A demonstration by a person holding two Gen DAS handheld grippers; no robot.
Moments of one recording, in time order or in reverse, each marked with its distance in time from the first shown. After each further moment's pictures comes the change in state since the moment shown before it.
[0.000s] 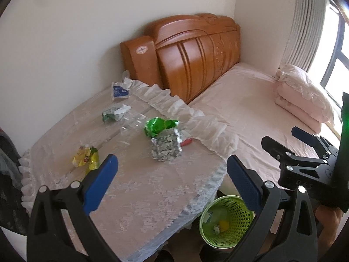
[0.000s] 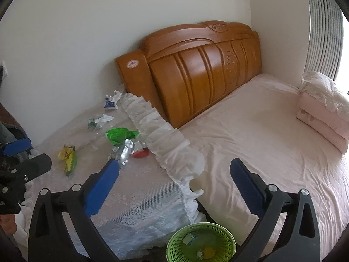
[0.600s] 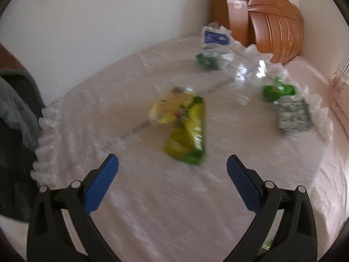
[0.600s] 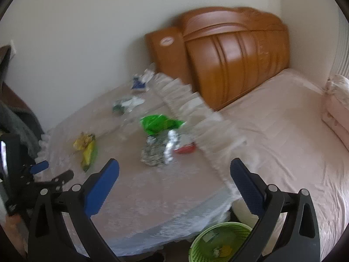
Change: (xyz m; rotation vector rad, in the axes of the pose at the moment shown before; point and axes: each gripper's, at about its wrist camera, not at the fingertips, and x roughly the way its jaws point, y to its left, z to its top) left arm 0.109 0.202 -0.077 -0.165 0.164 0.261; right arm 0.071 0.096 0.001 -0.076 0.133 0.122
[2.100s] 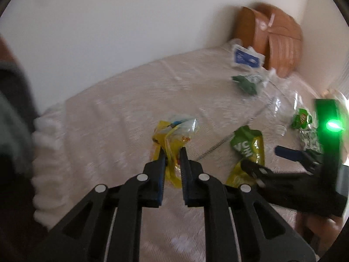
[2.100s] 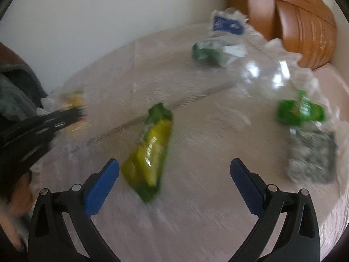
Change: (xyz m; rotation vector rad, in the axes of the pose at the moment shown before) left arm 0.031 0.114 0.035 -0.088 -0.023 -0.117; right arm 0.199 0.206 0.001 -0.123 0.286 0.054
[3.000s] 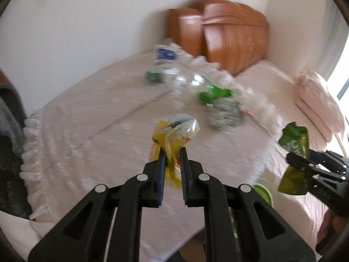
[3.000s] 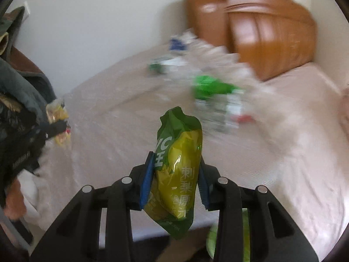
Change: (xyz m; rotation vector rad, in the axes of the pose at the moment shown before) left arm -0.108 -0.191 -0.070 0.133 -0.019 -0.110; right arm -0.184 -0.140 -0.120 0.038 -0.150 -0.055
